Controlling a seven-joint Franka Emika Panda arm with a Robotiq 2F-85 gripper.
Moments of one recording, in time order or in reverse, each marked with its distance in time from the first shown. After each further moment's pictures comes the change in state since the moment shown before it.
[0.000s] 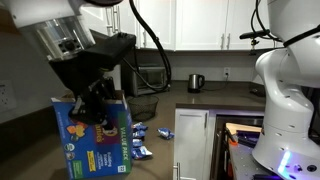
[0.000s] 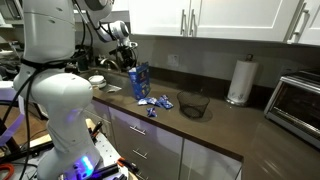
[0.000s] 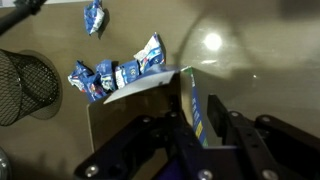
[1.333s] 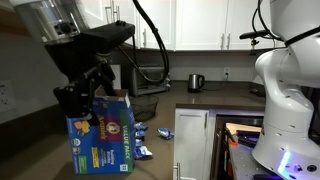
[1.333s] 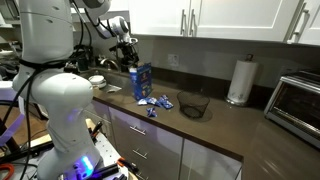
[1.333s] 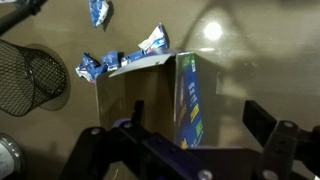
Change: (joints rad) arm 0.018 -0.037 -0.026 0.017 0.000 -0.002 0.000
